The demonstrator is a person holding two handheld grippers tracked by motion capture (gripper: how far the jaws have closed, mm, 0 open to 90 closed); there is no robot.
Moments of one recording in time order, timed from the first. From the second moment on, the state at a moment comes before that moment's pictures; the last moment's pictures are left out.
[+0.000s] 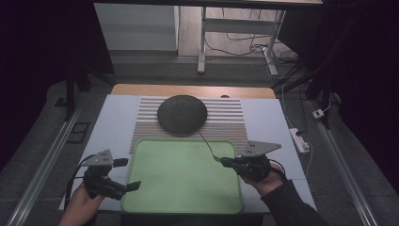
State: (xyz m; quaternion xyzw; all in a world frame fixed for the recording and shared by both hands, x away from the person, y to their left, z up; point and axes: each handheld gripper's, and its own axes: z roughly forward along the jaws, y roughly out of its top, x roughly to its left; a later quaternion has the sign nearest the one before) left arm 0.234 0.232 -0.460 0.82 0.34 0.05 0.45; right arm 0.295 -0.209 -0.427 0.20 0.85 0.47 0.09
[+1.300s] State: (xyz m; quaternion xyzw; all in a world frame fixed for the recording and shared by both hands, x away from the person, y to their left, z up) left arm 0.311 0.115 -0.452 0.93 0.09 -0.01 0.36; right arm 0.261 -0.188 -0.431 0.07 0.85 0.51 -0.07
